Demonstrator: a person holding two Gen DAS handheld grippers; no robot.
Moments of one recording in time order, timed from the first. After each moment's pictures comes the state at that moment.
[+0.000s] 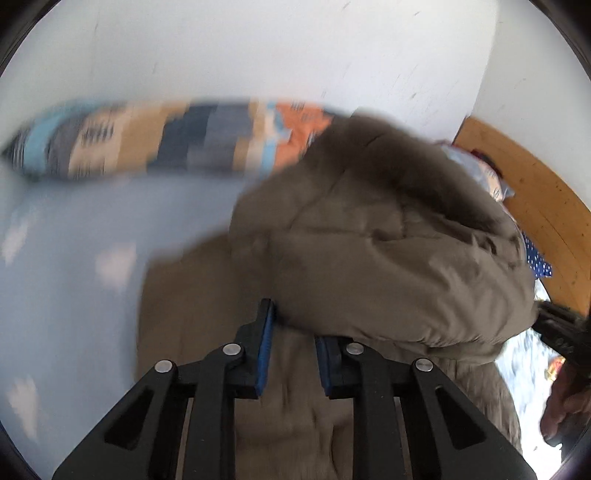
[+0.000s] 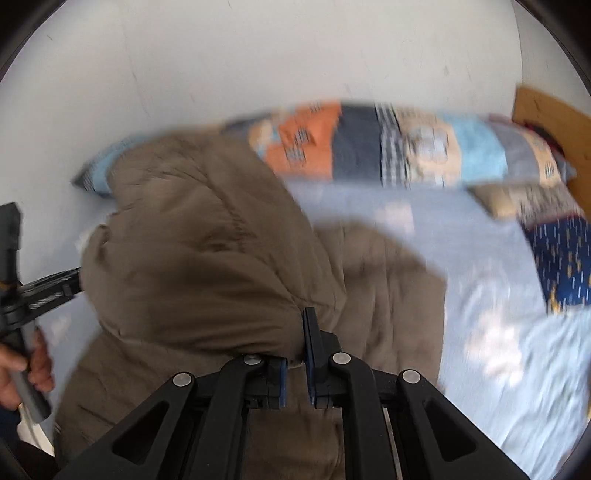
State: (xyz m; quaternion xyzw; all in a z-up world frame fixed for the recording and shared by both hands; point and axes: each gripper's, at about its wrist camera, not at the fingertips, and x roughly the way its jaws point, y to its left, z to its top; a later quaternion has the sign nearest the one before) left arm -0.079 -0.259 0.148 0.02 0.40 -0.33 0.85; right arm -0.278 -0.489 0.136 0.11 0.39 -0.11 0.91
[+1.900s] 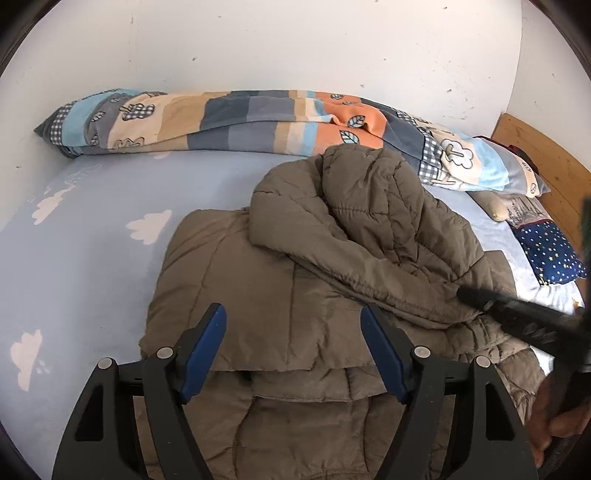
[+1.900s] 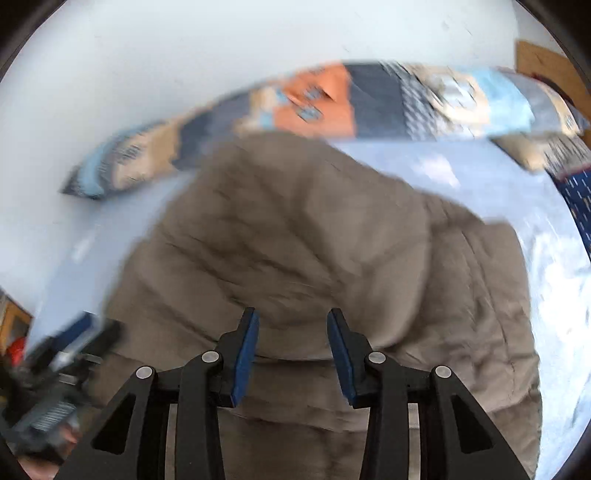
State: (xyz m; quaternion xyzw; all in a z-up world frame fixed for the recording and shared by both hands) left arm -0.098 -0.255 0.121 0.04 0.38 -0.26 0.89; right arm -0.219 -0.439 0.113 0.17 0.38 -0.10 0.90
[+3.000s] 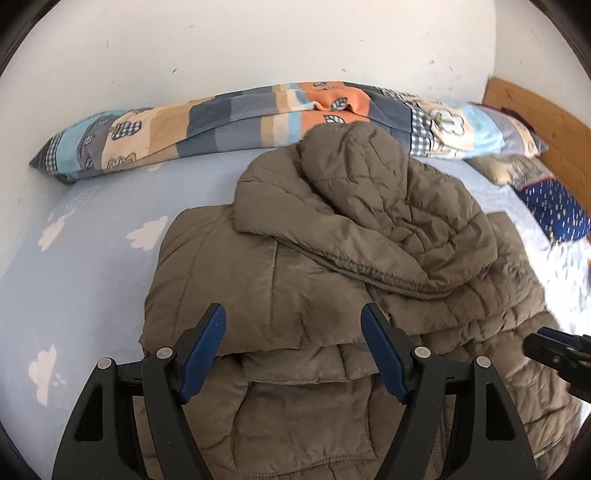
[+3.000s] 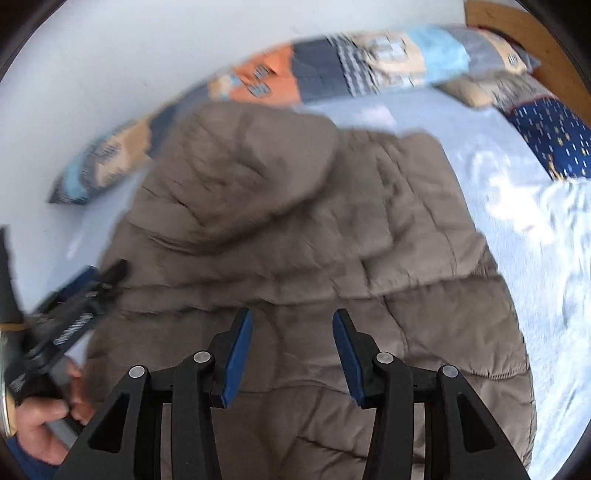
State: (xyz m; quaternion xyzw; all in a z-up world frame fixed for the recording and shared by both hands) left arm -0.123 -0.276 0.109 0.12 0.37 -0.26 0.88; right arm -0.305 -0.460 0.085 0.23 0.44 -0.16 0.85
